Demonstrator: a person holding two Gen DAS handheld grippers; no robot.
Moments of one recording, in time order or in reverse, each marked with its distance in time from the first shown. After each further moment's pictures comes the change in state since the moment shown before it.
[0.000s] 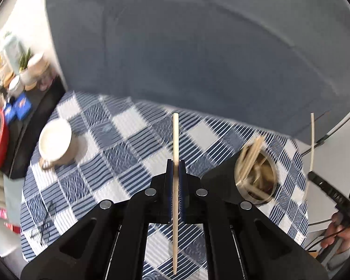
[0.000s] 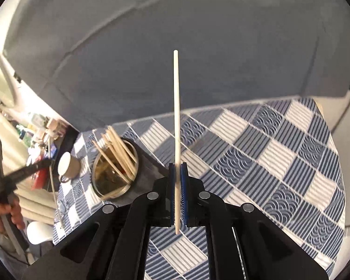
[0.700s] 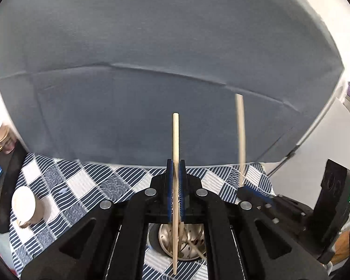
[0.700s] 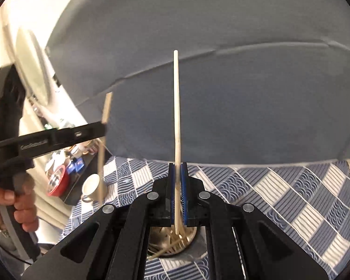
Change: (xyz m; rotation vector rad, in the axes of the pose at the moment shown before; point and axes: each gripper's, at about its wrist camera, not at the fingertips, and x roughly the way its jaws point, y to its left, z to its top) left arm -0.006 -0.099 0.057 0.167 -0.205 -0.198; right arm 0.013 0.069 0.040 -0.196 -0.216 0.190
